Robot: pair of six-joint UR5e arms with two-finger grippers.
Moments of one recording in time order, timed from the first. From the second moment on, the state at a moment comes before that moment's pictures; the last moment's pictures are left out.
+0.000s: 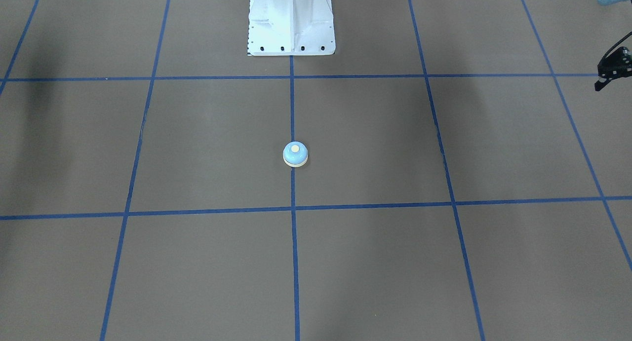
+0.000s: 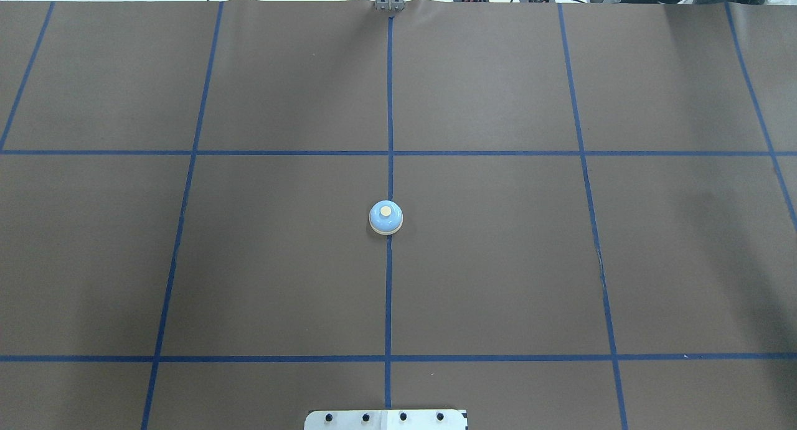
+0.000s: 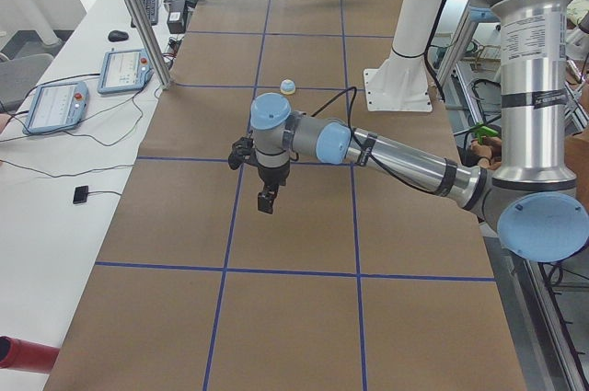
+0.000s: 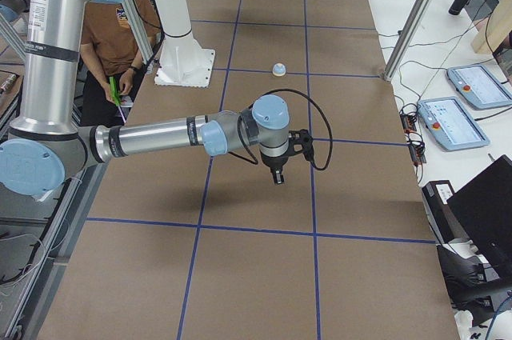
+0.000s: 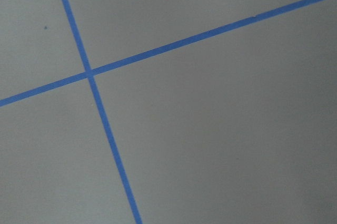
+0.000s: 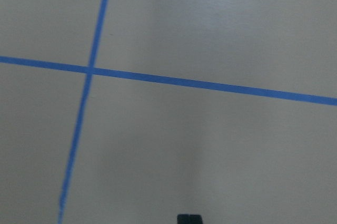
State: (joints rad) left arm -1.40 -1.43 -1.97 -1.51 -2.29 0.06; right arm 1.45 -1.77 1.91 -1.43 2.34 0.08
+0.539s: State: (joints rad) left arm -1.48 -1.39 -1.92 -1.52 -2.30 0.11; right arm 1.56 -1.83 1.90 -1.43 2.37 -0.01
